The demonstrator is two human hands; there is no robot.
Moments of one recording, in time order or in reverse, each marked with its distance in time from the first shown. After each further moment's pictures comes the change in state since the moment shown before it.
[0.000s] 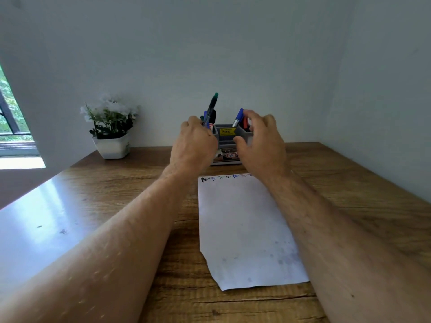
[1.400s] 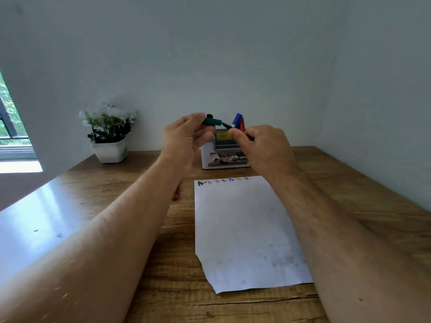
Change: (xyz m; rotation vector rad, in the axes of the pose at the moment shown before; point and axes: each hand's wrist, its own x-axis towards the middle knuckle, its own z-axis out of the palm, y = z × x) left_hand 0.011 -0.008 -0.010 -1.352 -0.101 -0.318; right_hand 0.004 -0.007 -0.025 -0.094 -0.067 0.014
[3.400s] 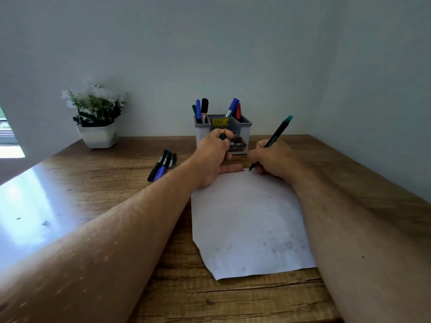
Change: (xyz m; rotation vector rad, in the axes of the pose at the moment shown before) left_hand -0.026 -0.050 0.030 0.334 -0.101 -0.363; right_hand -0.013 0.047 0.005 0.335 -0.364 0.384
